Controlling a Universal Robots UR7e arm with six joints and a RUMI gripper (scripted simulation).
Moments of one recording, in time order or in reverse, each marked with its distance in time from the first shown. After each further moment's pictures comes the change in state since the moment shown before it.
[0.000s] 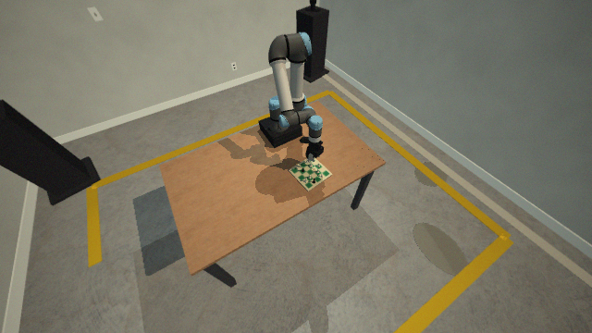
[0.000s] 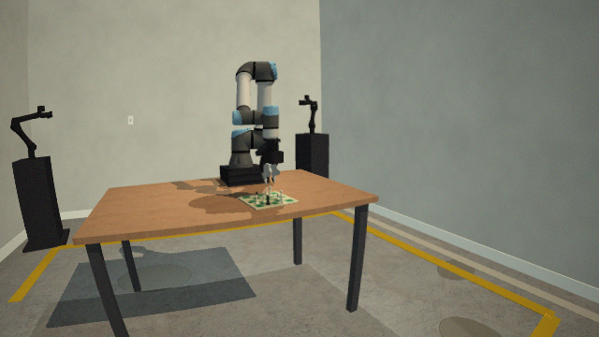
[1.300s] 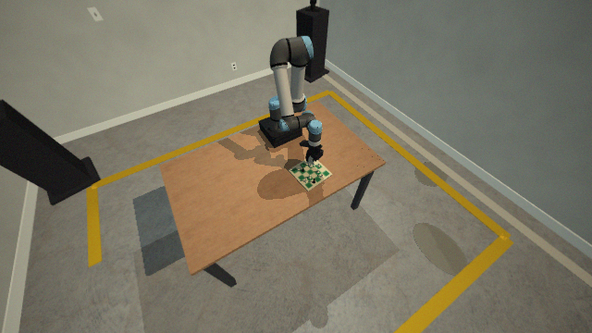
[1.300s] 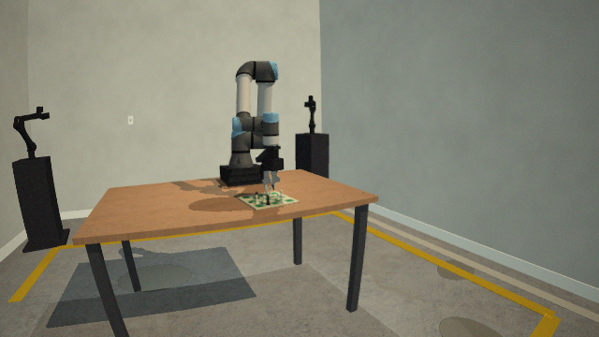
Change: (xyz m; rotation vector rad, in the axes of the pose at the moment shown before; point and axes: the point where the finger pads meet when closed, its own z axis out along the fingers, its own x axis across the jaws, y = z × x) arm 0.000 0.000 0.033 0.000 0.000 0.000
